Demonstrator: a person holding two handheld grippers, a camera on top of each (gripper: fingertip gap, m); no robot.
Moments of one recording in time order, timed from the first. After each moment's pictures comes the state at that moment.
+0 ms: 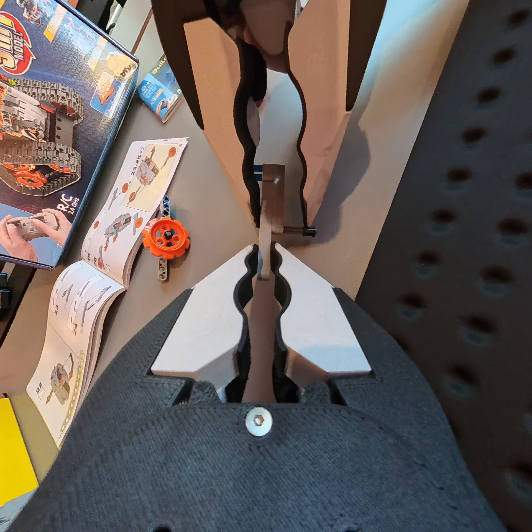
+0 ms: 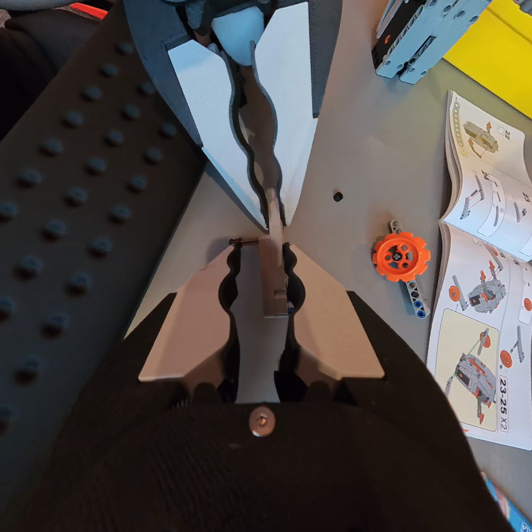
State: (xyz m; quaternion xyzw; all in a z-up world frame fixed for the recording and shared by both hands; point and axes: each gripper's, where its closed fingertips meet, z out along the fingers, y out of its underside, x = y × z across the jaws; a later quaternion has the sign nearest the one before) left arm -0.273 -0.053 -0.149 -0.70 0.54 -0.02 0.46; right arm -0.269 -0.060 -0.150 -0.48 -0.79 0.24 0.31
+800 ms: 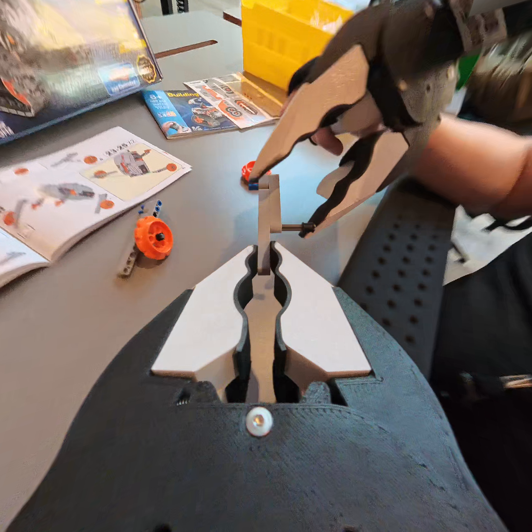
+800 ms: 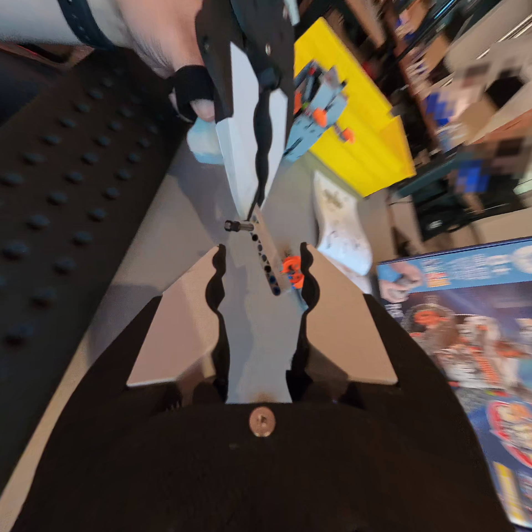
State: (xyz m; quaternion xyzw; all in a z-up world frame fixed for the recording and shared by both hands) left arm -0.274 -0.050 -0.089 -0.77 0.34 -0.32 0.44; right arm -0.262 -0.043 -0.073 -0.41 -0.74 0.18 0.50
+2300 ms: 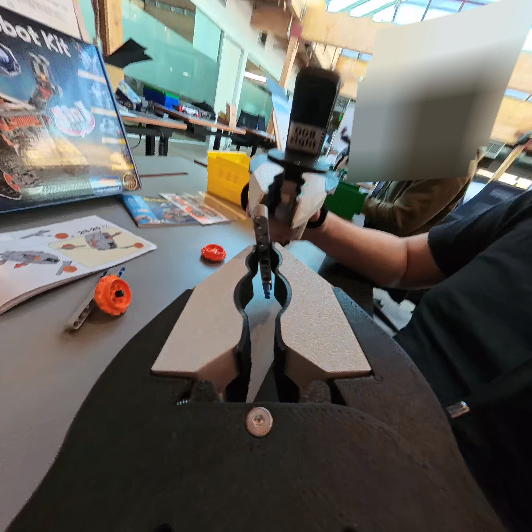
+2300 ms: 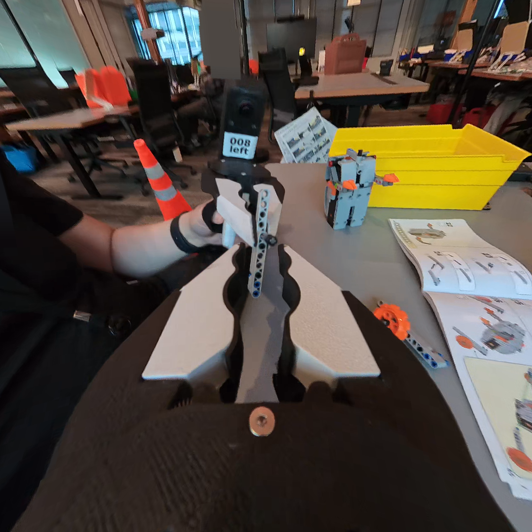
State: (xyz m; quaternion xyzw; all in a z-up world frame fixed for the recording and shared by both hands) left arm -0.272 -0.077 -0.035 -0.65 0.28 -0.45 0.55; right arm -0.265 -0.072 -0.023 -0.48 -0.59 0.53 0.38
